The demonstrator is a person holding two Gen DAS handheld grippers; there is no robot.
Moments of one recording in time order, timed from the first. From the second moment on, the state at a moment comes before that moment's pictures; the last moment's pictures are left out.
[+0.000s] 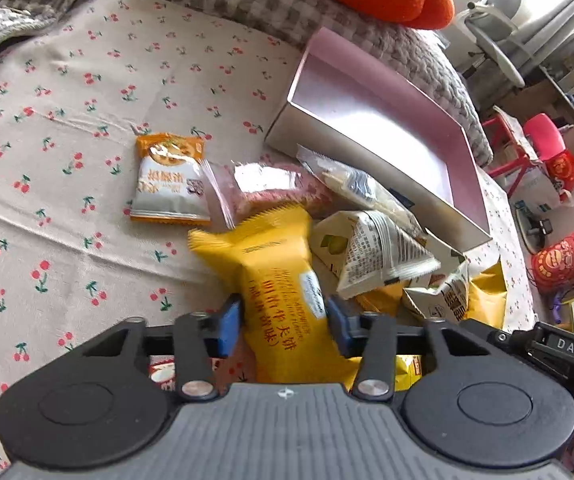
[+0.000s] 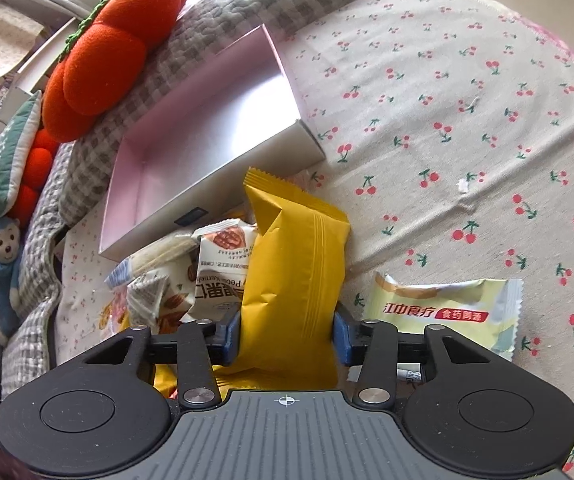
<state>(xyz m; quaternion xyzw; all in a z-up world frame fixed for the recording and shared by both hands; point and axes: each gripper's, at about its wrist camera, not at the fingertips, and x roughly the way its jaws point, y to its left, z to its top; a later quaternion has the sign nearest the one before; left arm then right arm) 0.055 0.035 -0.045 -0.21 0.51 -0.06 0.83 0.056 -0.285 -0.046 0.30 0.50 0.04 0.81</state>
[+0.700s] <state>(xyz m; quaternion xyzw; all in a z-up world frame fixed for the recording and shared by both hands) 0.036 0.039 -0.008 -0.21 0.48 -0.09 0.85 0.047 -0.292 -0.010 0.32 0.47 0.08 0.82</state>
